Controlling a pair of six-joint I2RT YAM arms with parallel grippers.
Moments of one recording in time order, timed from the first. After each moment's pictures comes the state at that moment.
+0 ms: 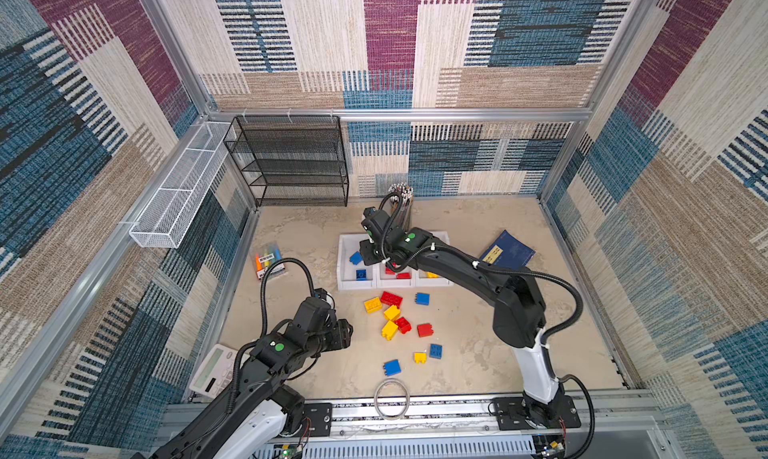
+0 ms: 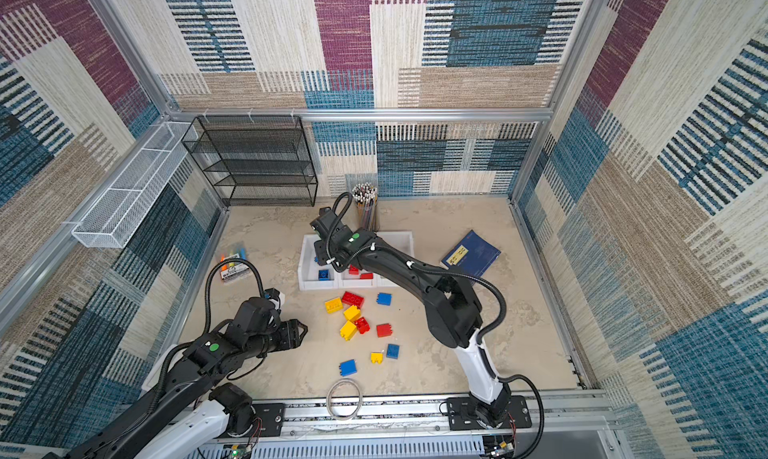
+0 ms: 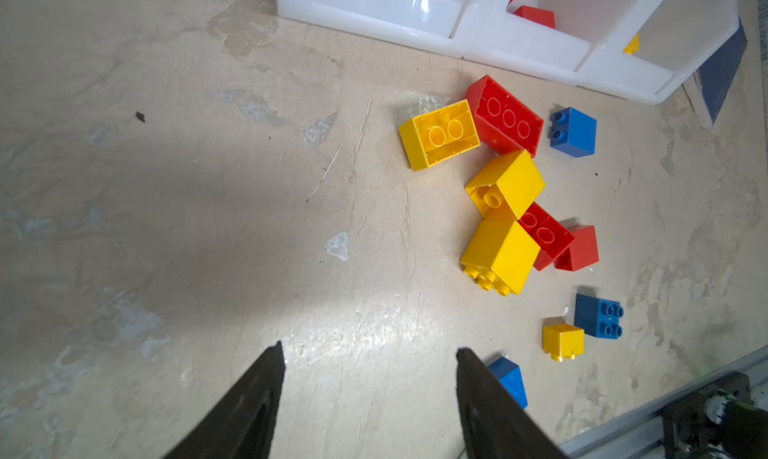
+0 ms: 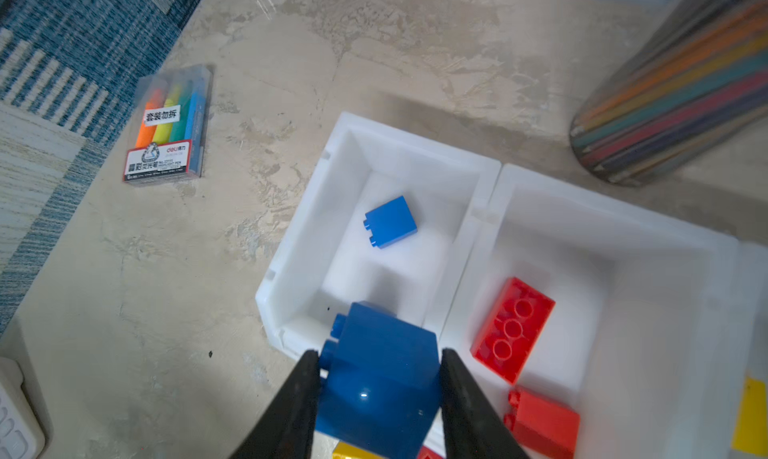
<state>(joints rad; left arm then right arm) -0.53 0.72 0.50 -0.69 0.04 -0.63 0.84 2.20 2.03 -0.62 0.13 0.40</state>
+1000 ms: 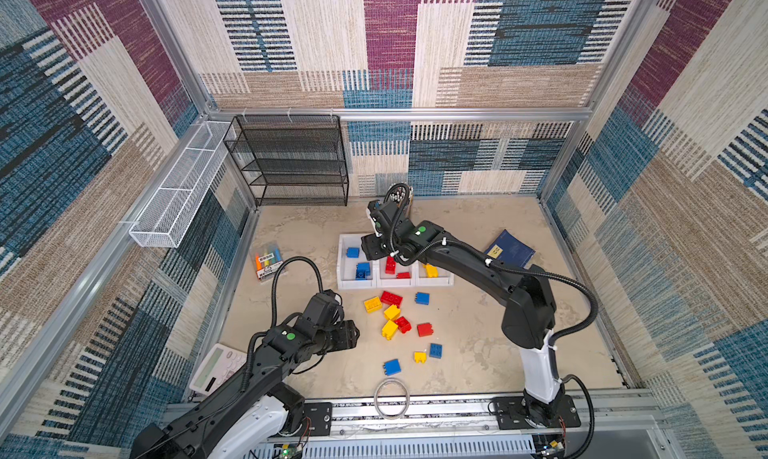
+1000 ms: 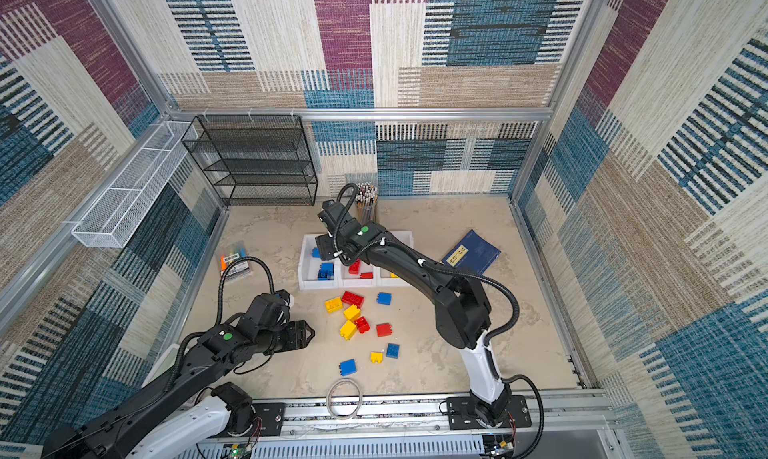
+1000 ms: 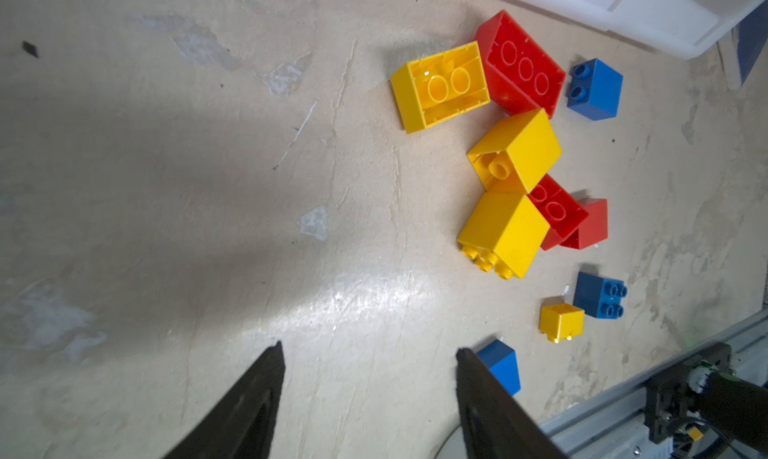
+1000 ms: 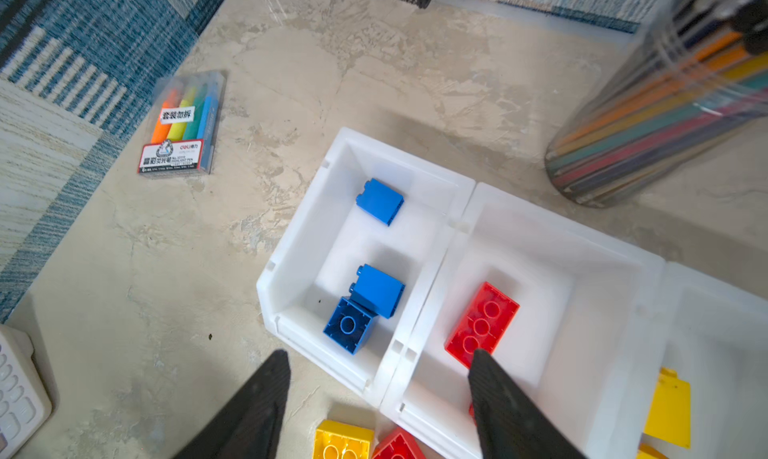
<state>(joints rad) -0.57 0.92 0.53 -0.63 0.12 -0.64 0.82 1.97 1.77 -0.62 0.11 0.36</state>
